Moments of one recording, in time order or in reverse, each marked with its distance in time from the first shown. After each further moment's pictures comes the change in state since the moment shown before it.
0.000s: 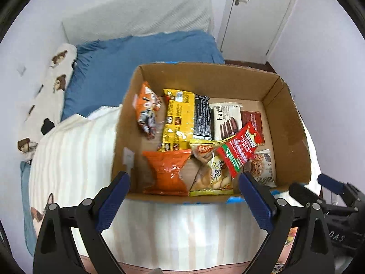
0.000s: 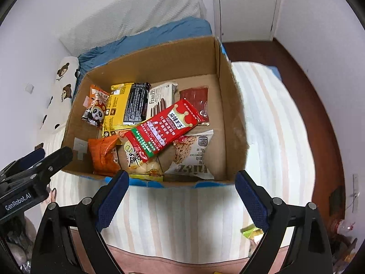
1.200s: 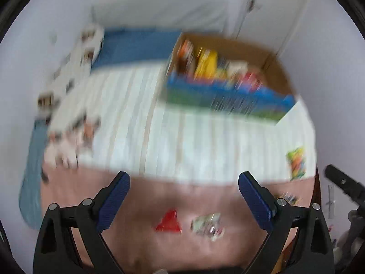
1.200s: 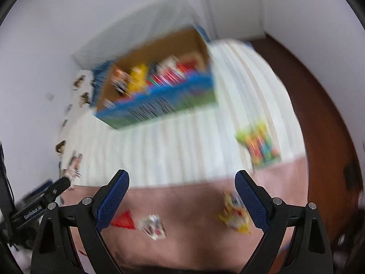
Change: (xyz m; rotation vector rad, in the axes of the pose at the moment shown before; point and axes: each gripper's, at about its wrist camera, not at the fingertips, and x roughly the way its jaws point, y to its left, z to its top) left arm -0.089 0.050 -0.195 -0.126 0.048 0.020; right arm -0.099 -0.043 -0.198 0.145 -0.038 0.098
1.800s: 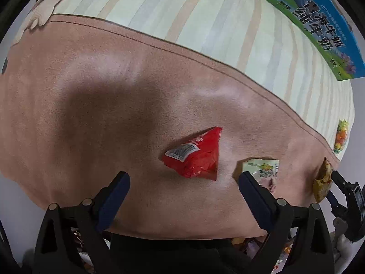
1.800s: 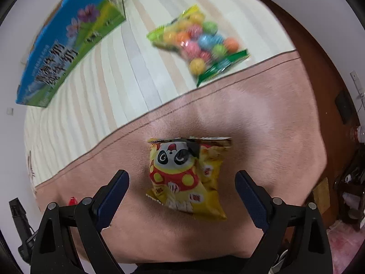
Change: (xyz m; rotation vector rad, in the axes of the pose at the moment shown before) left arm 0.143 0.060 -0.110 -0.270 0.440 -0.053; right arm 0.136 -0.105 -0.063 0.232 0.252 -0.109
